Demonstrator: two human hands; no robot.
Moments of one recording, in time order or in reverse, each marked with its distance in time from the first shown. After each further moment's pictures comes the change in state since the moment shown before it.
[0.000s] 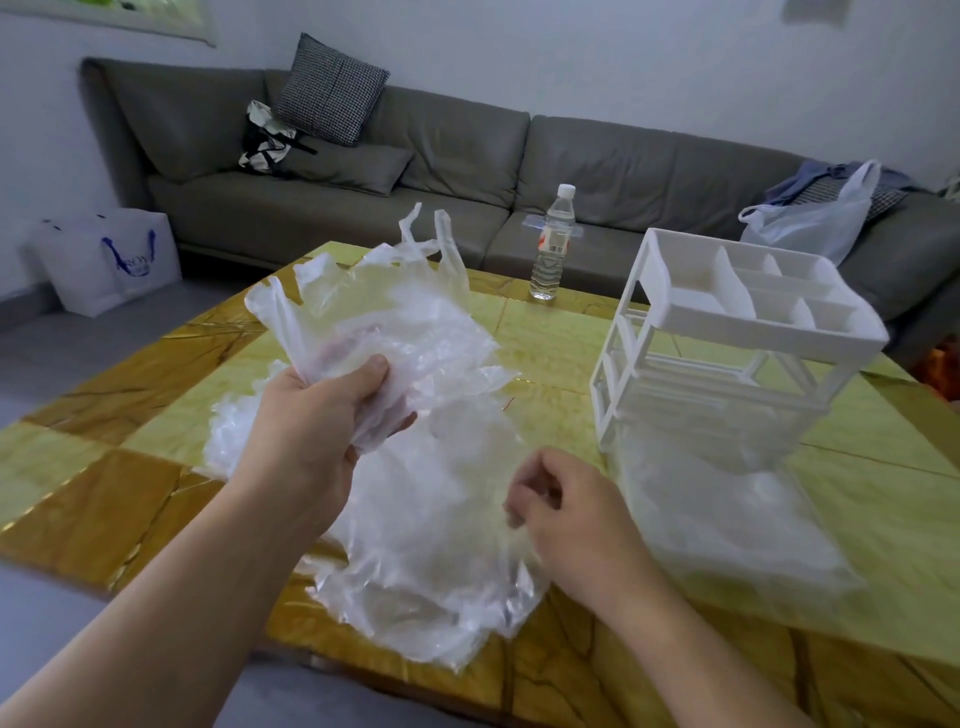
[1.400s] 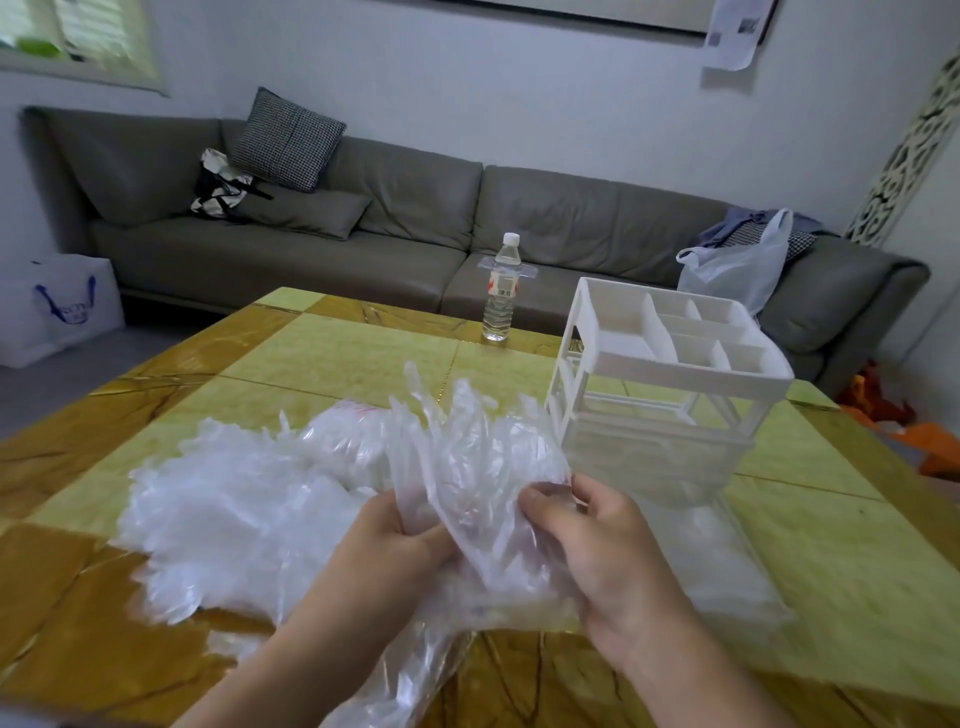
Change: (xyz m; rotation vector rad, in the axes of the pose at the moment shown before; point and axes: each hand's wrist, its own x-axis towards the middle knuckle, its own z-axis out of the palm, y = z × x) left_hand -0.048 -0.057 0.039 0.401 -0.489 -0.097; right_hand 0.002 -0.001 -0.051 0.656 0.169 0.294
